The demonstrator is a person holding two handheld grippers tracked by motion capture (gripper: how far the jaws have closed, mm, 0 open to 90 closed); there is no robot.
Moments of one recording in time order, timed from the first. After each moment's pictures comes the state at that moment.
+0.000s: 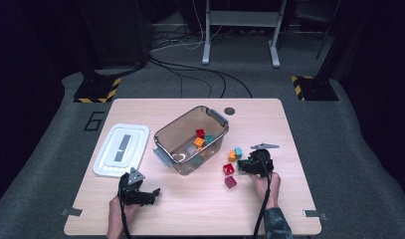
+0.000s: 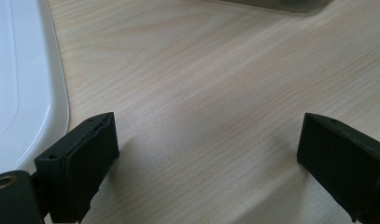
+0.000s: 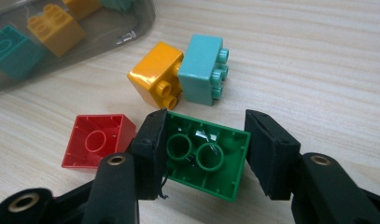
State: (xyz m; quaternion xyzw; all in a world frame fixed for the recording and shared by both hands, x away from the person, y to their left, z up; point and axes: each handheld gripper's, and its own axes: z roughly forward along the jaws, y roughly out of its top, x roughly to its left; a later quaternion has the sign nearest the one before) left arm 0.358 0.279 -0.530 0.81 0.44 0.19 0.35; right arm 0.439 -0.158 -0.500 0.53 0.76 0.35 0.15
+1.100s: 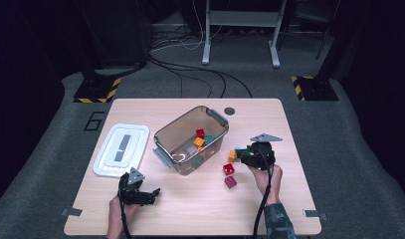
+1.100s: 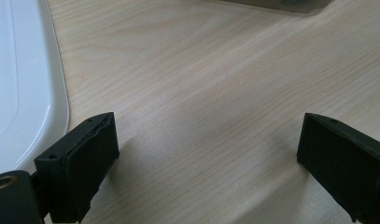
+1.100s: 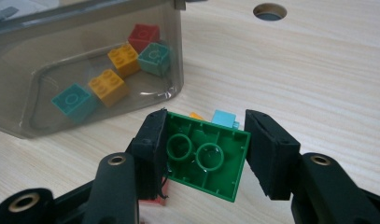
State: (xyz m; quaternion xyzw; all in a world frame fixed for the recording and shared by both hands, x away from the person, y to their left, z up) left arm 0.358 0.279 -0.530 0.81 0.44 0.19 0.35; right arm 0.430 -0.146 -0.443 0.49 0.75 0.39 0.20
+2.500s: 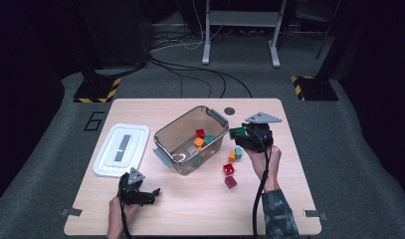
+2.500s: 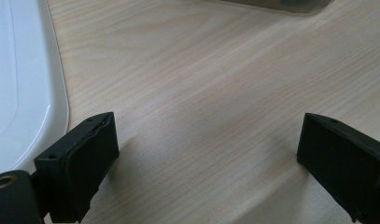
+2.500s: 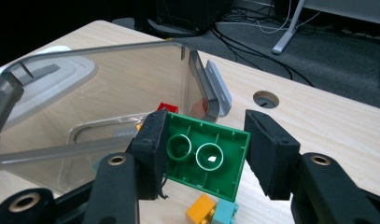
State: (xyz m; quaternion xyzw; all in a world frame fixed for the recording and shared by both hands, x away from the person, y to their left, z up) left arm 0.358 0.279 -0.530 0.81 0.44 0.19 0.35; right arm 0.433 -0.120 -0.360 0.43 0.75 0.43 0.25
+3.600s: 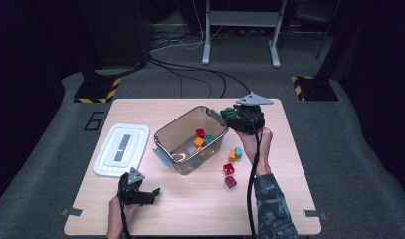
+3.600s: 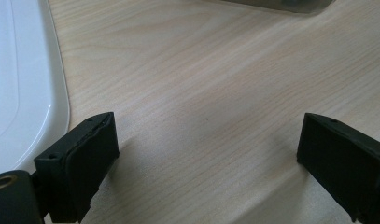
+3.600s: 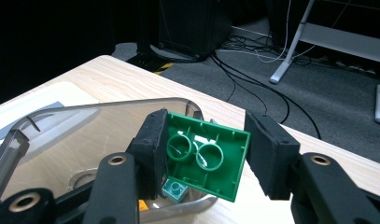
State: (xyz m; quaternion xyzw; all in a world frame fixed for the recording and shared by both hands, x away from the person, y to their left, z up) left arm 0.358 0.279 -0.530 0.80 0.44 0.19 0.35; right arm 0.462 -0.093 -0.324 0.40 0.74 0.46 0.28
